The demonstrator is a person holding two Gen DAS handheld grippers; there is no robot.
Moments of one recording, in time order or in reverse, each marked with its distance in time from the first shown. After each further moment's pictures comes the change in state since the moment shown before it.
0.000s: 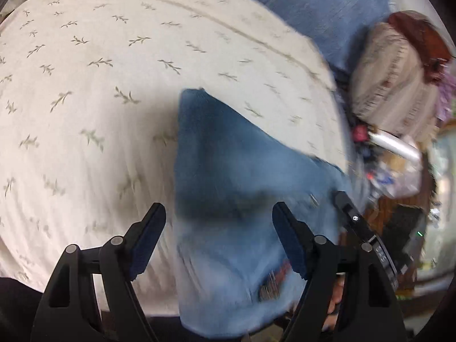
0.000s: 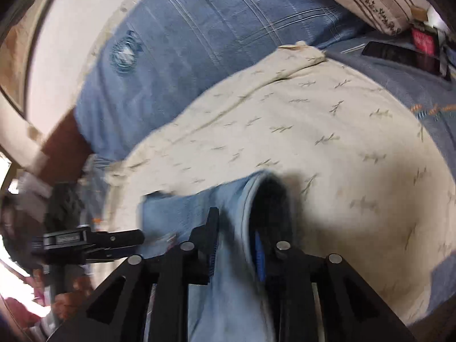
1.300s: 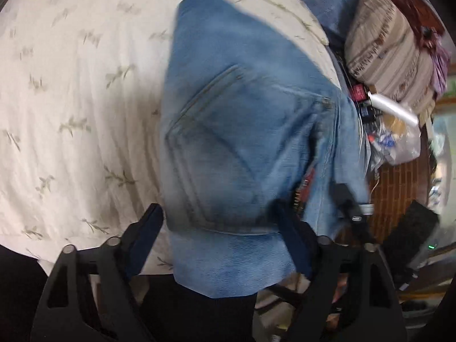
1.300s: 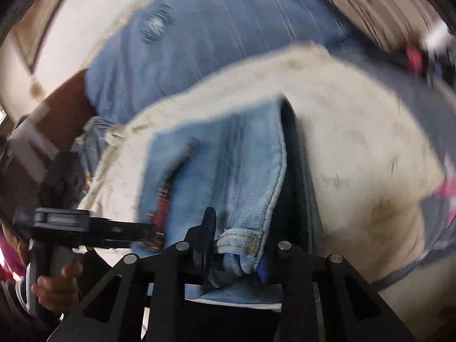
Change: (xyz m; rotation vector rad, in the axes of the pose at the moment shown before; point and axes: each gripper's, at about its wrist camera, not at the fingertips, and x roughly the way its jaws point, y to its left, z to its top) left arm 0.033 0.011 -0.058 0.054 0.069 0.008; right arm -0.035 0.047 -0.069 -0.233 -0.075 -0.159
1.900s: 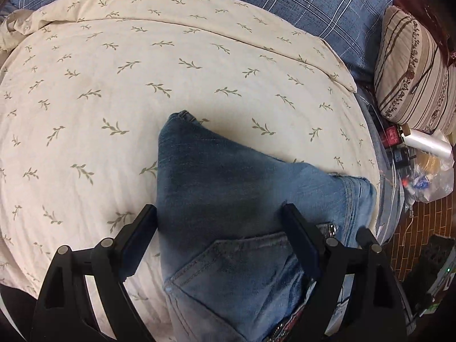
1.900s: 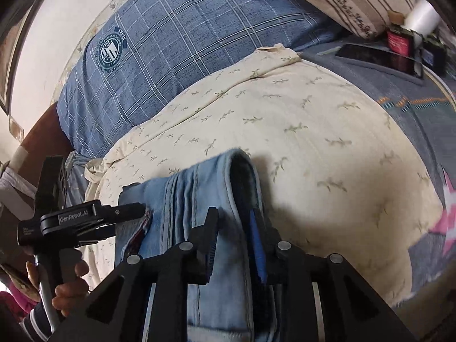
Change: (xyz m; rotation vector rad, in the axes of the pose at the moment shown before) left arm 0.003 -0.031 0.087 -0.005 -0.164 0.213; right arm 0.040 -0.059 0.040 0.233 0.072 -0.035
